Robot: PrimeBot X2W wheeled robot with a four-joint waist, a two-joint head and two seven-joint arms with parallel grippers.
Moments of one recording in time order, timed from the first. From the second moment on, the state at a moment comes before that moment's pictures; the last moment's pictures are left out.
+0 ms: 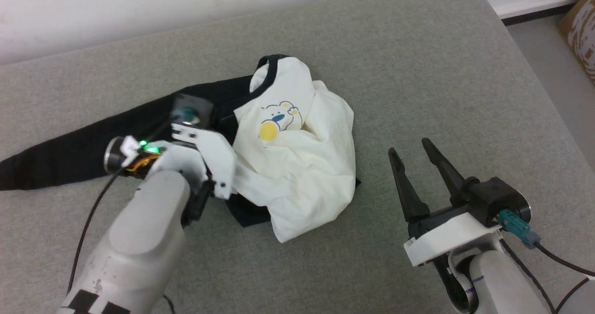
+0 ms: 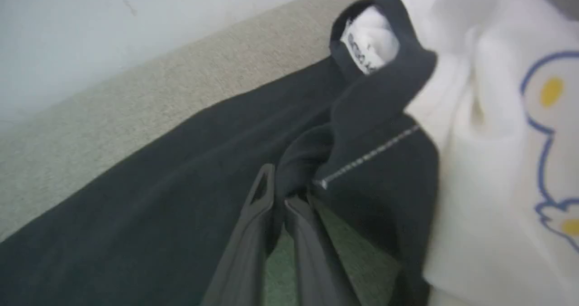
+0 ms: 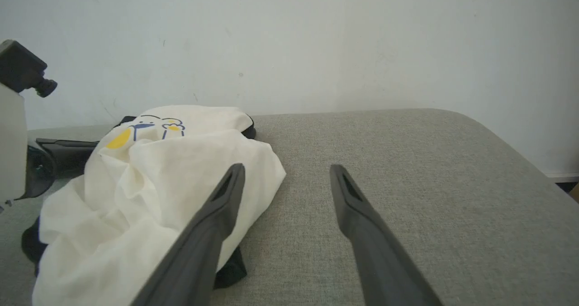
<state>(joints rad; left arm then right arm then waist) -0.67 0.29 -0.56 0.56 -0.37 0.15 0.28 -0.20 -0.05 0.20 0.21 0.19 0.13 -0.25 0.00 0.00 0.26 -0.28</state>
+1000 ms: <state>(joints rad) 0.02 0.32 -0.18 -0.04 -0.66 0.34 -0.17 -0.15 -0.05 0.17 0.15 0.14 0.13 -0.19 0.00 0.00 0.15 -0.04</state>
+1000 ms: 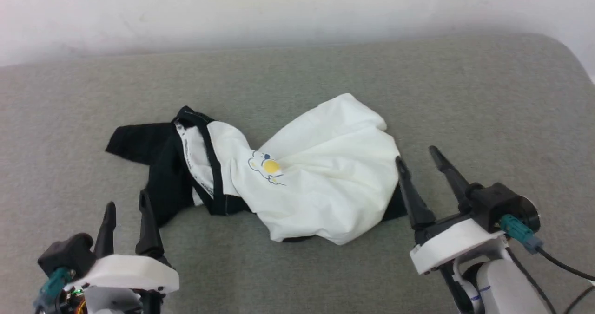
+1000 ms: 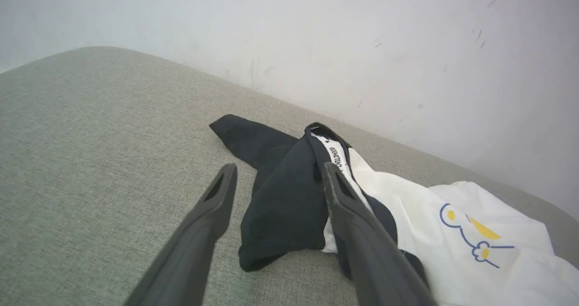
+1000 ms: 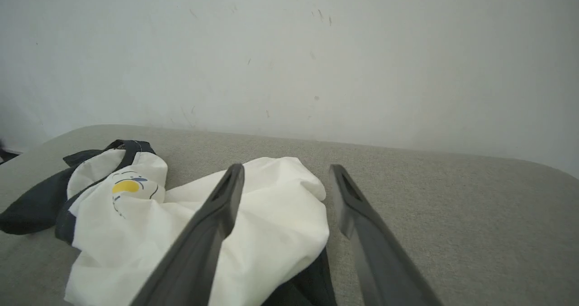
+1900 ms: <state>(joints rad) -0.06 0.07 -0.12 -0.03 -0.36 0.21 -0.26 -0.23 -0.11 0.51 0.21 0.09 0.13 0.25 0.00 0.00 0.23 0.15</state>
